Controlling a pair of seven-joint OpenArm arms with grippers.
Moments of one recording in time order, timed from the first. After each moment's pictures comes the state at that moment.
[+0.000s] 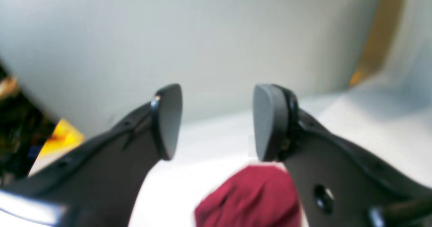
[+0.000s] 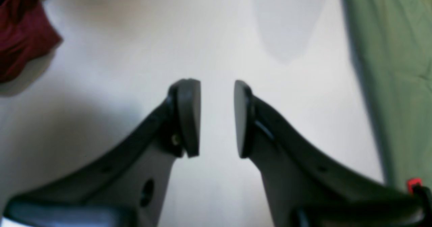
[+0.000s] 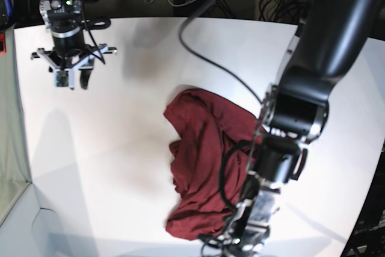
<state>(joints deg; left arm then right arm) -56.5 2.2 14.5 33.7 -2.2 0.1 1.4 -28.4 7.8 5.2 116.9 0.2 0.2 -30.6</state>
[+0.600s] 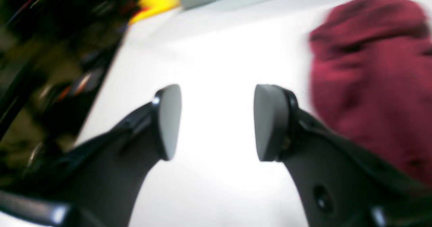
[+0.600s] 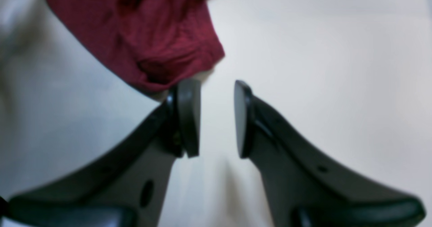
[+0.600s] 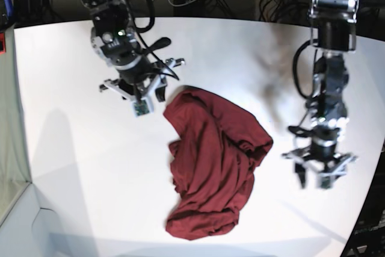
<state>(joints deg) -13.7 -17.6 -0.7 75.8 -2.2 -0.6 12.2 -11.3 4.9 -16.4 107.3 0.4 0.2 -44.7</state>
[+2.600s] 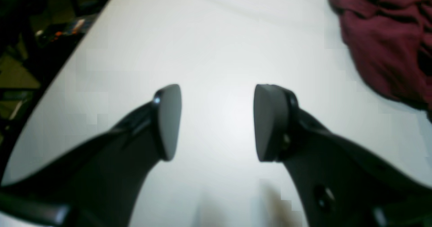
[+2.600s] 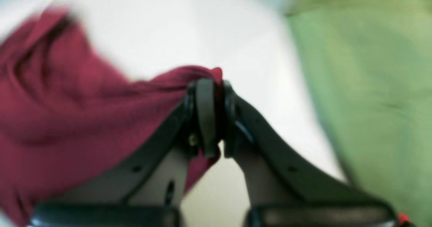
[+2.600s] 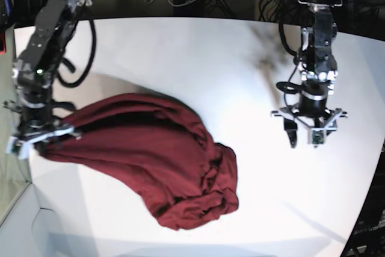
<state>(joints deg) 1.7 -12.1 -3.0 85.2 -2.1 -0.3 12.0 0.4 0.5 23.1 114.7 -0.2 0.1 -46.6</state>
